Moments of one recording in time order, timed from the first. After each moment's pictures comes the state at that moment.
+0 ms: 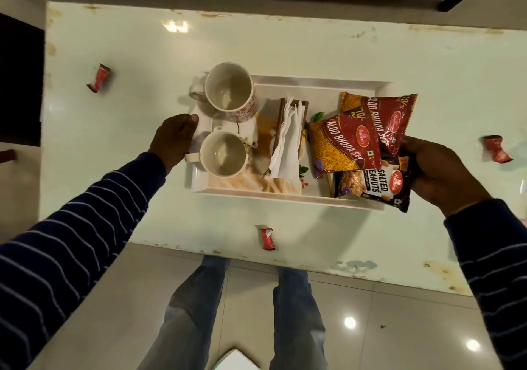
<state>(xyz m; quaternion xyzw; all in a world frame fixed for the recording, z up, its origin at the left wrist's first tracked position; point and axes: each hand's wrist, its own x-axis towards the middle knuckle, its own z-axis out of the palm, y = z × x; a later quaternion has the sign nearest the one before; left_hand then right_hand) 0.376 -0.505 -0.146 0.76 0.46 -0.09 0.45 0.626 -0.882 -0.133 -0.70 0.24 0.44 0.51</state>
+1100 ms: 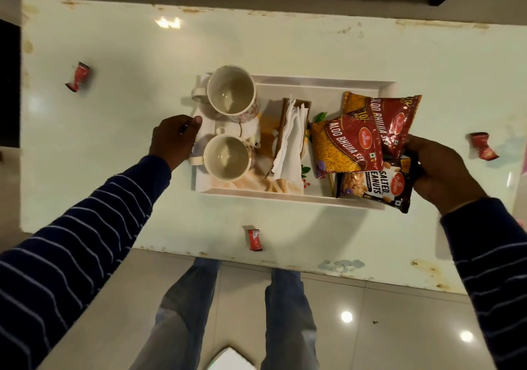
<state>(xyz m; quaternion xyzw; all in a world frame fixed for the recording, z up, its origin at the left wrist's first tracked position) 0.395 -0.532 -0.158 0.81 0.47 -0.09 0.33 0.639 -0.901 -0.132 -0.72 0.28 0.40 0.50</state>
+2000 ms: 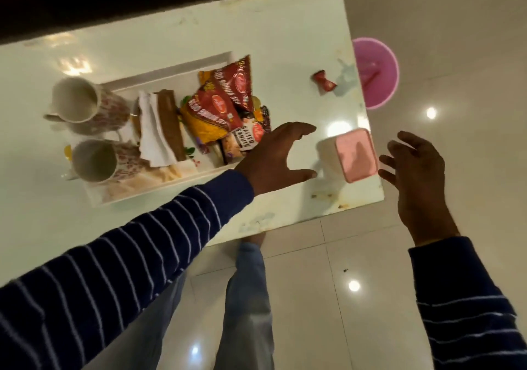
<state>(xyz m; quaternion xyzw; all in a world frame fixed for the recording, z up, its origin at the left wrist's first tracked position) 0.524 -0.884 -0.090 0.85 -0.05 -0.15 0.50 0.563 -1.125 -0.044 -0.77 0.32 0.13 0.53</state>
